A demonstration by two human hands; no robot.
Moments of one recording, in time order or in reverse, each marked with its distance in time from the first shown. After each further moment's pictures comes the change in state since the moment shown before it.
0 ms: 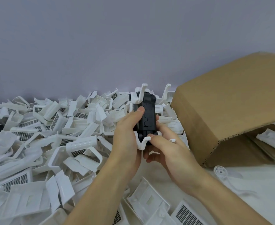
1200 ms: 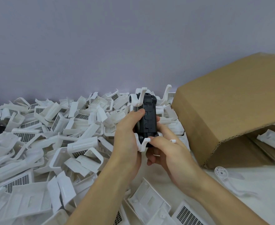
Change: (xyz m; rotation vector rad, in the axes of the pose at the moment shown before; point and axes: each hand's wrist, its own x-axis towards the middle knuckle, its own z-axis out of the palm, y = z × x) left_hand -0.004 0.003 0.004 0.033 0.004 0.007; right_hand 0.001 0.002 0.000 0.047 -0.012 0.003
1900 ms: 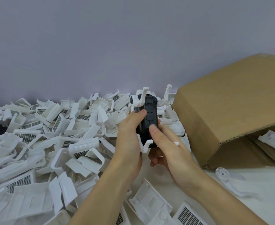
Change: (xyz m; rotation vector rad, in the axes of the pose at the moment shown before) left_hand 0.002 -0.002 0.000 -0.011 0.055 0.017; right_hand -0.002 -0.002 0.002 -0.056 0.060 0.010
